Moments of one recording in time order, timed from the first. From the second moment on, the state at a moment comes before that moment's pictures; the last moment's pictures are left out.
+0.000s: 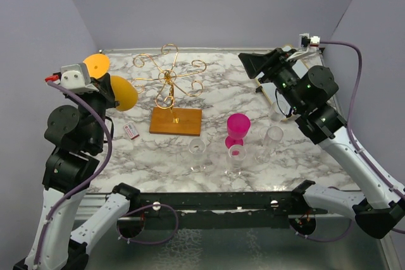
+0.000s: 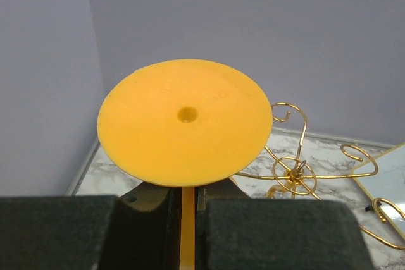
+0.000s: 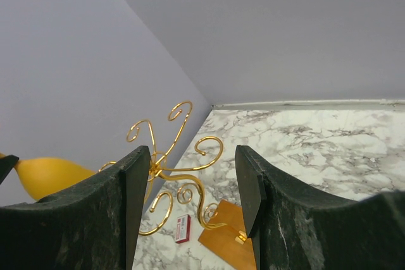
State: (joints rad) left arm -0.39 0.70 1.28 -0.46 -0.44 -0.10; right arm 0.61 1.07 1.23 0.04 0.07 0.55
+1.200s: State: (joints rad) left arm -0.39 0.57 0.84 -0.33 0.05 -0.04; right arm 0.61 1.10 1.23 0.04 0.07 0.54
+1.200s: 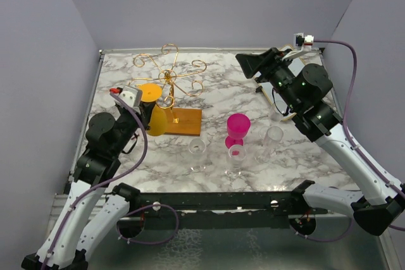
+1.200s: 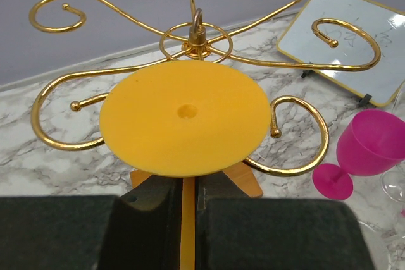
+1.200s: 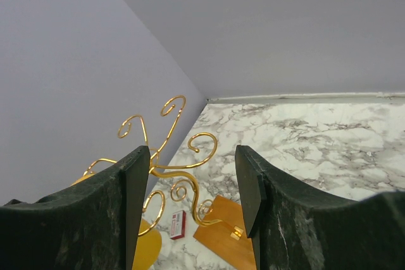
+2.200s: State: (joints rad) left arm -0.39 0.68 0.78 -0.13 -0.14 -0.12; right arm 0.61 1.11 1.23 0.03 0.04 0.54
